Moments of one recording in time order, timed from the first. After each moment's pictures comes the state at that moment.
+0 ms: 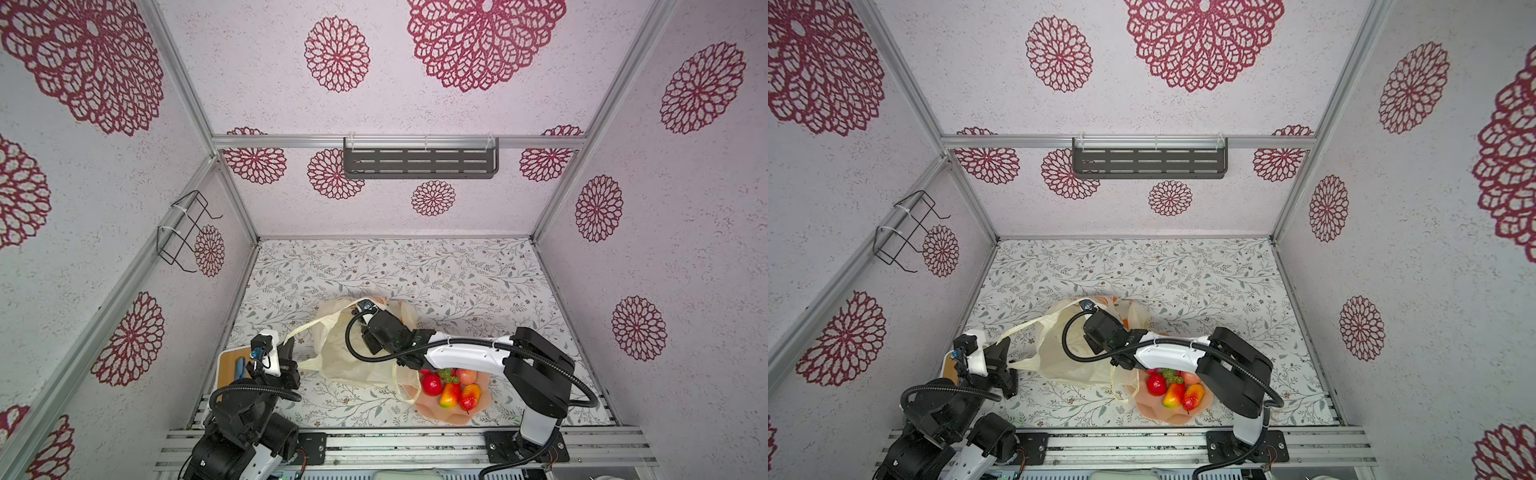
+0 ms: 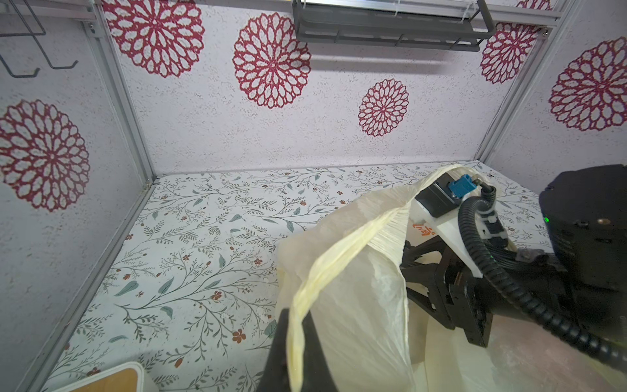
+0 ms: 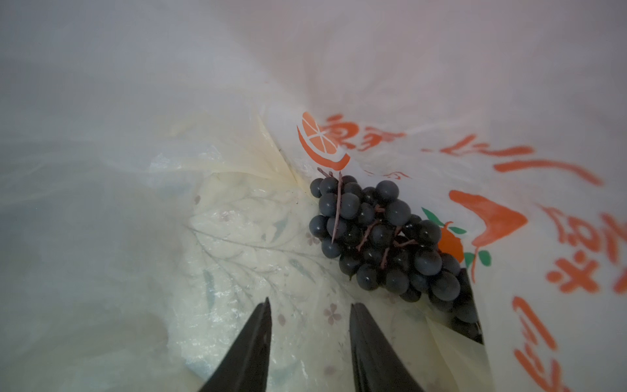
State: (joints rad) left arm -0.46 0.05 0.55 -0.68 -0.29 -0.10; right arm 1.10 1.80 1.14 0.02 0.36 0.21
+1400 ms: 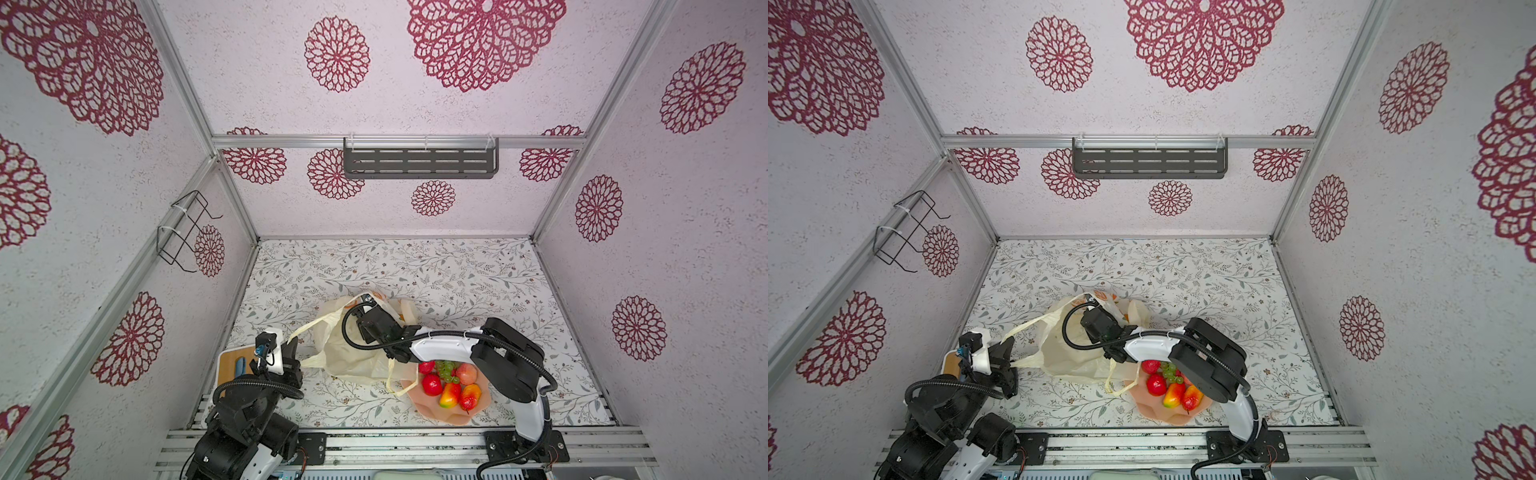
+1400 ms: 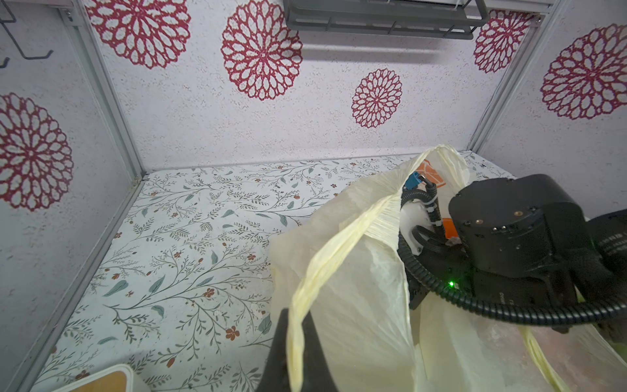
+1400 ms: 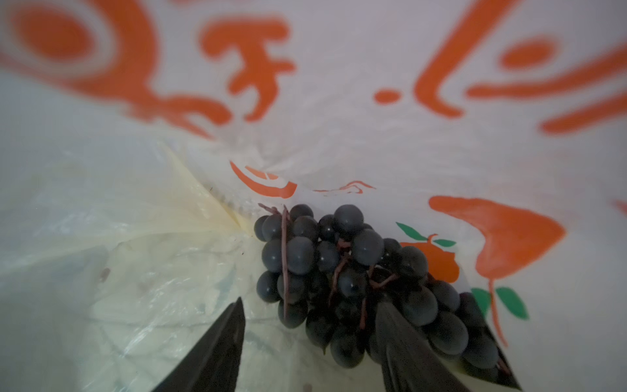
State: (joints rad) left arm -0.44 0.08 0.54 -0.67 -0.23 -0.09; right arm 1.05 2.00 1.23 0.15 0.50 0.32
